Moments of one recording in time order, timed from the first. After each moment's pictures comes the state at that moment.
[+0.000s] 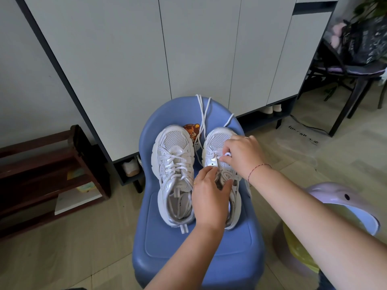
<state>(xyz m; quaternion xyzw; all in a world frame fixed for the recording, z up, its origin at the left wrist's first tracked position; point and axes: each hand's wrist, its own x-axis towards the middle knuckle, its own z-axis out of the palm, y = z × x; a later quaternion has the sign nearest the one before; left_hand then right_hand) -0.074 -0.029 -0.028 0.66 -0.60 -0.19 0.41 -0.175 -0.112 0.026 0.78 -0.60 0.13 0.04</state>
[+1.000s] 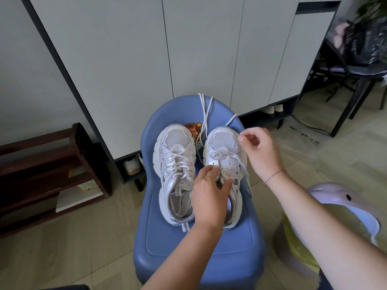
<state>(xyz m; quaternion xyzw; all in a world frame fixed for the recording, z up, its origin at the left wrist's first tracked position) -0.068 -0.029 -0.029 0.66 -0.61 -0.19 0.40 -0.199 -0.102 0.012 0.61 -0.57 0.51 -0.19</state>
